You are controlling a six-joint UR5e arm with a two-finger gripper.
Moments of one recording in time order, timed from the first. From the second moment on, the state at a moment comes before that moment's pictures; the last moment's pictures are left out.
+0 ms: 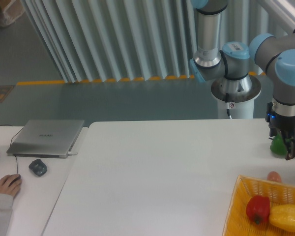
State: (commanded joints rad) arm 2.50 -1.86 -1.43 -1.46 1.59 1.59
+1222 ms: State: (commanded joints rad) arm 2.45 -1.90 -1.47 -1.16 1.37 0.73
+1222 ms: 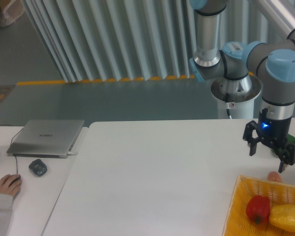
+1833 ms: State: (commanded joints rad) arm 2.38 -2.01 -1.46 -1.05 1.42 0.45
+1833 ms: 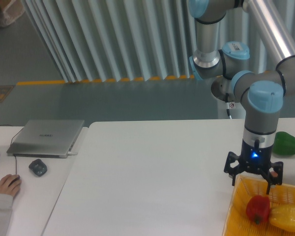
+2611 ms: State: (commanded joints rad) arm 2.38 -2.07 -1.45 -1.01 1.45 0.45
